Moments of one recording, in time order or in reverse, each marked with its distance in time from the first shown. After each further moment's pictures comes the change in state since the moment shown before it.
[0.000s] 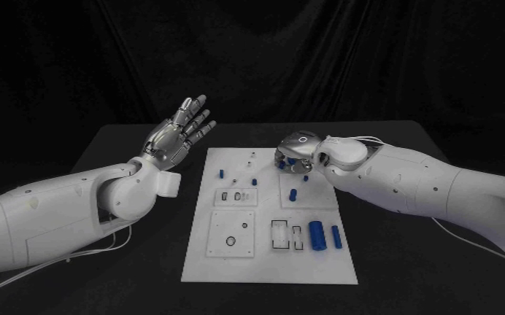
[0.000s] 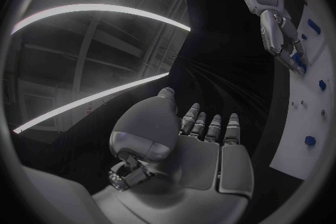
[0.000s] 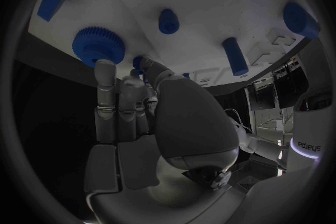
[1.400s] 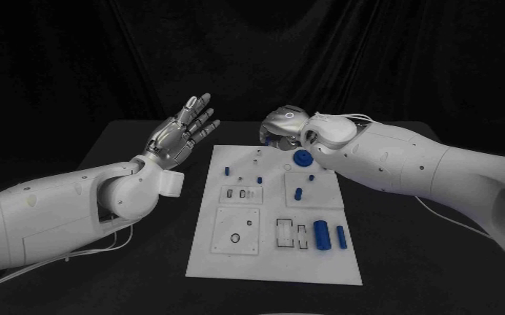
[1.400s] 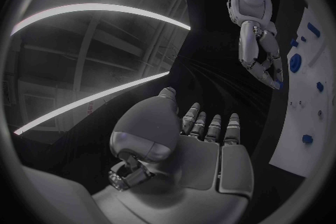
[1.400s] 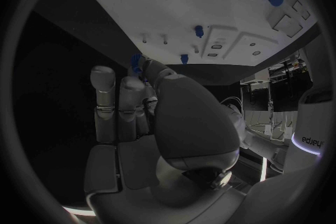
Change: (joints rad) left arm 0.004 -0.047 0.000 0.072 0.000 -0.039 0.000; left_hand 0.032 -0.008 0.011 -0.005 0.030 0.007 0.007 0.005 0.002 0.000 0.007 0.008 0.002 0.000 0.000 0.000 0.000 0.000 0.000 0.007 0.000 0.002; right arm 0.088 0.128 0.000 -0.074 0.021 -0.072 0.037; right_hand 0.015 -0.003 0.029 -0.010 -0.018 0.042 0.017 0.002 0.033 0.078 0.032 -0.001 -0.001 0.015 -0.003 0.012 0.020 -0.016 0.027 -0.002 0.063 0.093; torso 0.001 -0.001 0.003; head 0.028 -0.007
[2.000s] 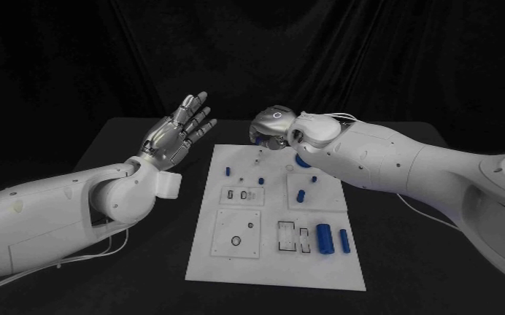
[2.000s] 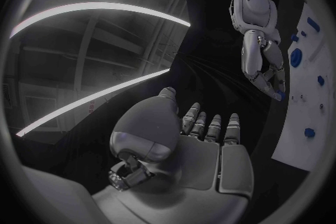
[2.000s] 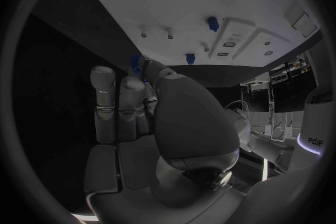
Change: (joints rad) left arm 0.029 -0.005 0.000 0.037 0.000 -0.038 0.000; left_hand 0.004 -0.004 0.000 0.000 0.000 0.000 0.000 0.000 0.000 0.000 0.000 0.000 0.000 0.000 0.000 0.000 0.000 0.000 0.000 0.000 0.000 0.000; right arm 0.002 0.069 0.000 -0.088 0.005 0.011 0.003; right_hand 0.005 -0.005 0.003 0.003 -0.008 -0.013 -0.002 -0.009 0.000 0.000 -0.001 -0.011 0.000 0.000 0.000 0.000 -0.003 0.000 0.000 0.000 0.000 0.004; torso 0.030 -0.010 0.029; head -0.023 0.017
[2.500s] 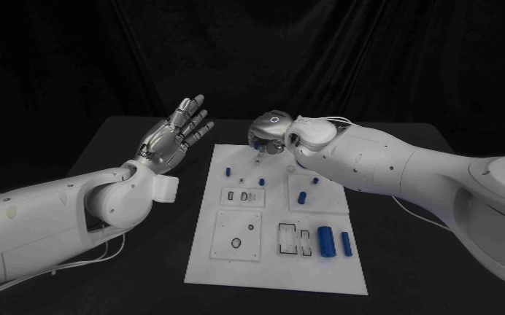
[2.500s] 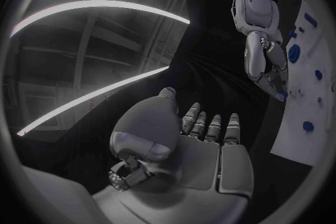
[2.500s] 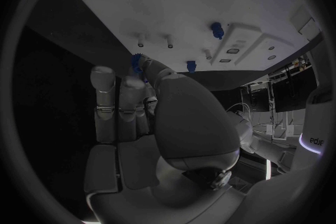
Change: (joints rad) left arm 0.003 0.000 0.000 0.003 0.000 -0.004 0.000; left_hand 0.000 0.000 0.000 0.000 0.004 0.004 0.004 0.000 0.000 0.003 0.003 0.004 0.000 0.000 0.000 0.000 0.000 0.000 0.000 0.000 0.000 0.000; right arm -0.009 0.009 0.000 -0.023 0.001 0.021 0.000; right_hand -0.004 -0.004 0.004 0.004 -0.004 -0.007 0.000 -0.010 0.000 0.007 -0.007 -0.012 -0.002 0.000 0.000 -0.012 -0.011 0.000 0.000 0.000 0.000 0.001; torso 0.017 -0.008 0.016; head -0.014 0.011
